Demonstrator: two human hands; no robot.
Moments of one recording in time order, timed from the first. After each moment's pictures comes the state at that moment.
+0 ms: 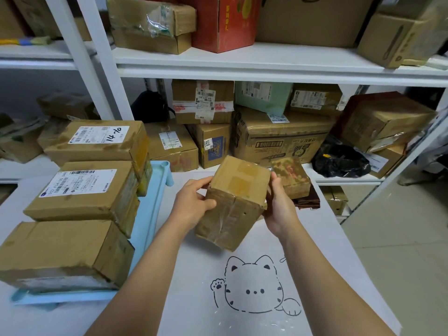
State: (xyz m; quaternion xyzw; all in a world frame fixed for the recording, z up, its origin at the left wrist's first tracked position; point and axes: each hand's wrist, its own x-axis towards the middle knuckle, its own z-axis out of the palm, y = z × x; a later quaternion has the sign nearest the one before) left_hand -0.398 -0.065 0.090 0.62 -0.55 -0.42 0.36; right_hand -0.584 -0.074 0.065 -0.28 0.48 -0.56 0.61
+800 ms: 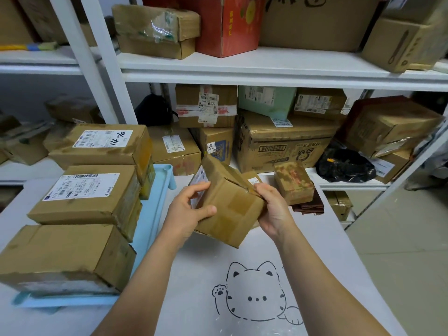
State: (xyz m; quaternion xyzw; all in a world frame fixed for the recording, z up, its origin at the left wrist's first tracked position) left_hand -0.386 -0.050 0.084 0.56 -0.48 -0.49 0.47; right_hand -0.575 -0.086 0.058 -0.22 0.45 -0.57 0.65
